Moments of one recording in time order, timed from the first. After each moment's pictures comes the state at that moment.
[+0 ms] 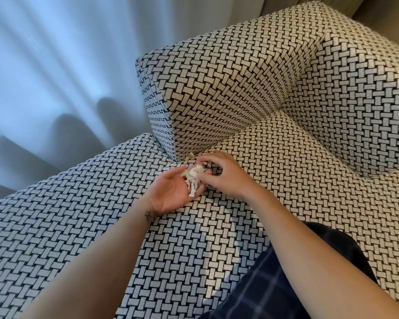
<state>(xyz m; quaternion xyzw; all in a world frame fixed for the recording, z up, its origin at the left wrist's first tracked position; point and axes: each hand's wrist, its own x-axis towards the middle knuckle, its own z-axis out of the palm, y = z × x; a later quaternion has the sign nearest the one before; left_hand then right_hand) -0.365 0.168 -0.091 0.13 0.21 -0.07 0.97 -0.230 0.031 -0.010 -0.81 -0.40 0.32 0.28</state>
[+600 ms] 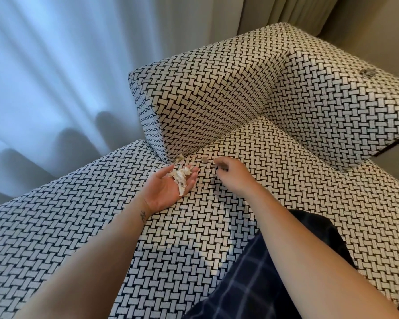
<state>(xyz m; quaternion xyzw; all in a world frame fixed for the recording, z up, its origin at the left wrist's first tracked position) -0.370 0.155 -0.080 0.13 0.23 -0.02 0.97 -0.218 -0.011 -0.013 -0.86 -0.29 0.28 0.32</state>
